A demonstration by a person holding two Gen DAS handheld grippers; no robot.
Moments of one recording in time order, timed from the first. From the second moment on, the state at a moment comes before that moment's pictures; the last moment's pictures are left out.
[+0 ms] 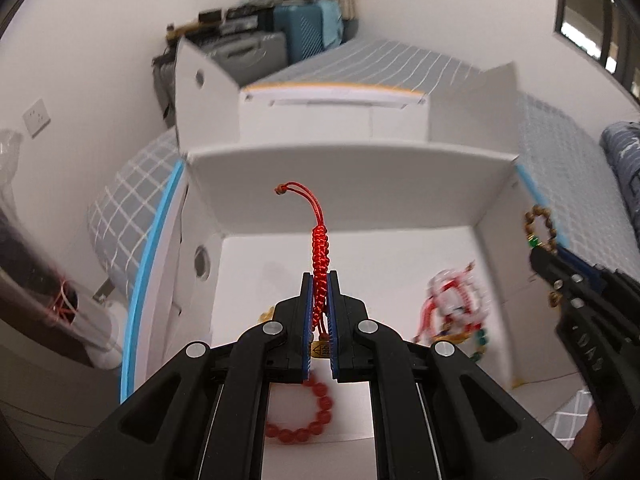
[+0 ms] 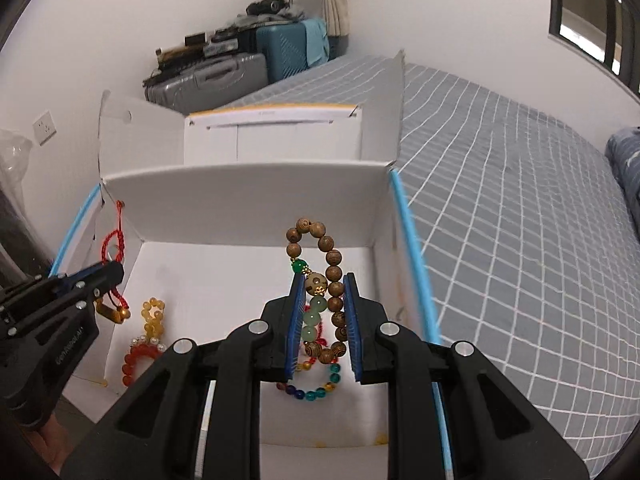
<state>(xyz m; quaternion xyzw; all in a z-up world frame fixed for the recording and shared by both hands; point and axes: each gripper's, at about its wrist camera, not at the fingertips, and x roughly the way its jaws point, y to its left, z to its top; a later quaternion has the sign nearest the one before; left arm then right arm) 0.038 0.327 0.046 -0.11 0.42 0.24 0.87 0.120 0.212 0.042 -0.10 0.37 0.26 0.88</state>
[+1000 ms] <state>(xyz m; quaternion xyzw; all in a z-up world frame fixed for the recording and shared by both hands) 0.005 0.335 0.060 -0.11 0.38 0.26 0.88 0.098 0.210 0.054 -0.08 0.35 0.26 0.90</state>
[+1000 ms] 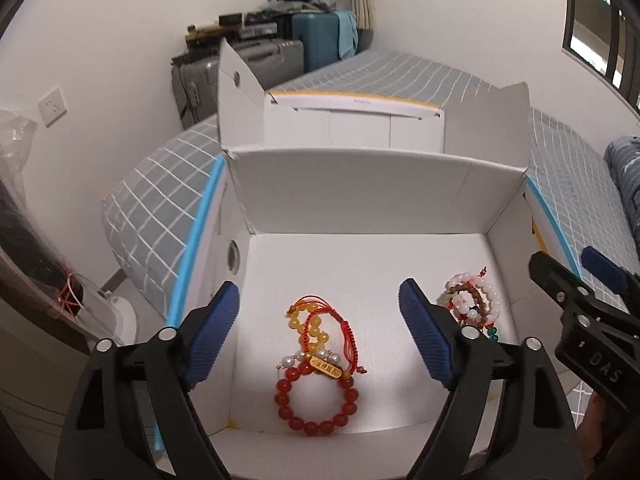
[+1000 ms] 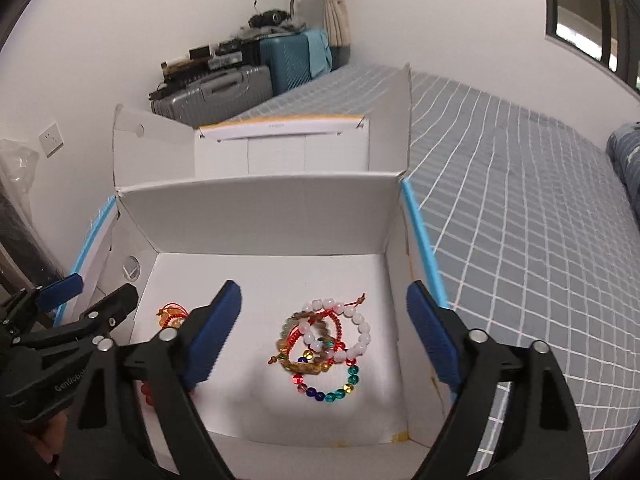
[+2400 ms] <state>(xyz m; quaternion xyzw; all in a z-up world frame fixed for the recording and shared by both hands) -0.101 0.273 0.060 -0.09 0.33 0.25 0.90 -0.005 0.129 0.052 -0.07 0.31 0.24 0.92</state>
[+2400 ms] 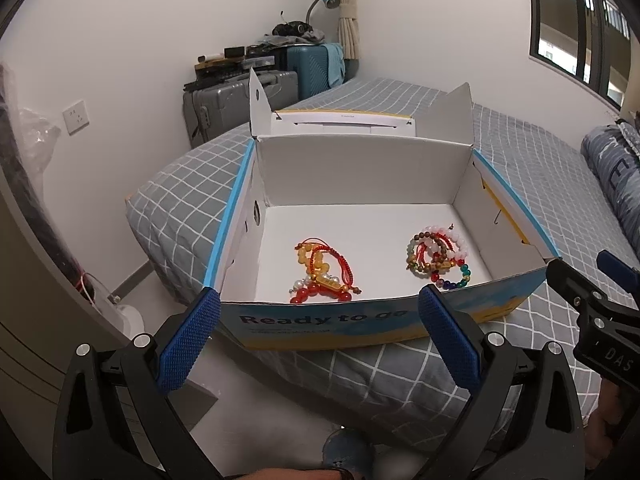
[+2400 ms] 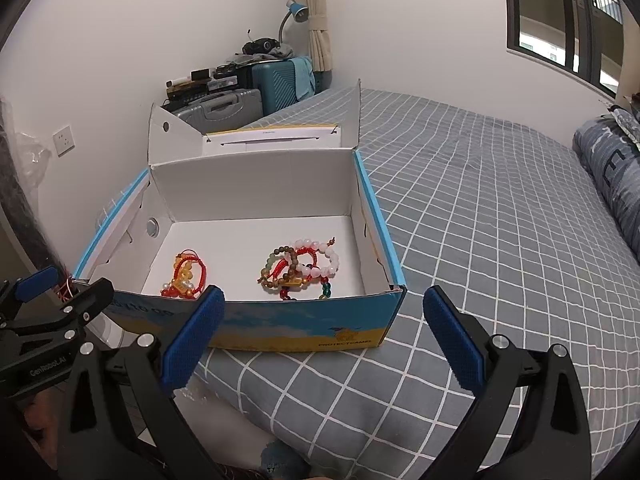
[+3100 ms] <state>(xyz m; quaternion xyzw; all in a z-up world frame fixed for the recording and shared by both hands) -0.101 0.270 0.062 -0.09 0.32 0.24 0.91 -0.006 0.130 0.051 -0.07 0.31 0.24 0.92</state>
